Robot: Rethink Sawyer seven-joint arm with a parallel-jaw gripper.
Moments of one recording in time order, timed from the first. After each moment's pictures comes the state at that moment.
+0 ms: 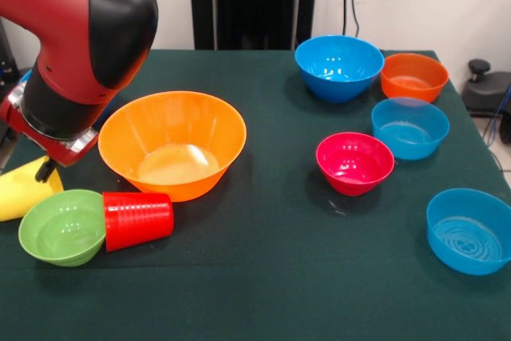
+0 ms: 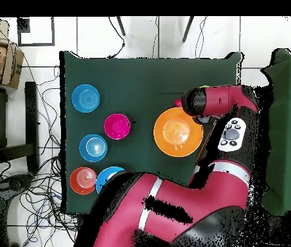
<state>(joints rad) -0.30 -0.19 -0.27 0.92 -0.46 0.82 2.08</state>
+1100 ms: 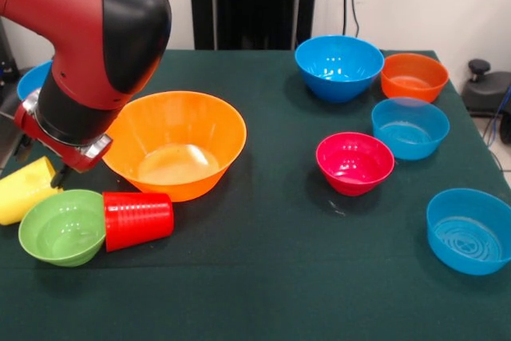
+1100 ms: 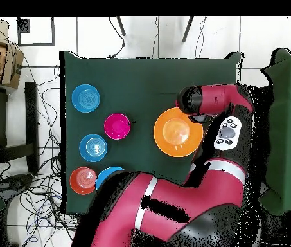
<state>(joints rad) -0.28 -0.18 -0.27 0.92 -0.43 0.82 2.08</state>
